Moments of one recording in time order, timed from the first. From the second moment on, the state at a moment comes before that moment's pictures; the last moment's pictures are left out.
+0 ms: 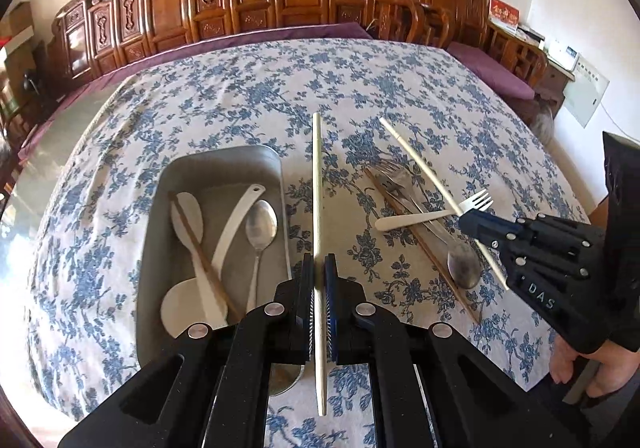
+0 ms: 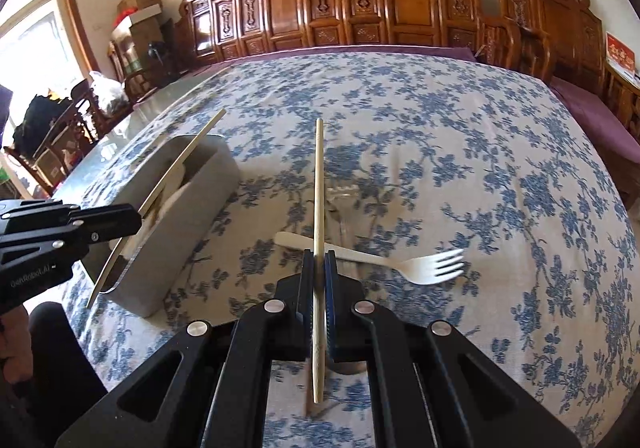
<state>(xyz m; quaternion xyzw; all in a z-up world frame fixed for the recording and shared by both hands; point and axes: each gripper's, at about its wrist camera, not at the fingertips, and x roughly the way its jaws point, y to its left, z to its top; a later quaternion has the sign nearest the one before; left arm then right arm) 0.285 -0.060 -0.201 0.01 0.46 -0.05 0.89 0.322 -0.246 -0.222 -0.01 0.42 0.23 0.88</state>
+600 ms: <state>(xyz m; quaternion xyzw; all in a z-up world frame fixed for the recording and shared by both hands) 0.293 -0.005 -0.208 0.00 0.45 -0.02 0.89 0.316 -0.233 -0.216 -0.01 0.41 0.25 0.88</state>
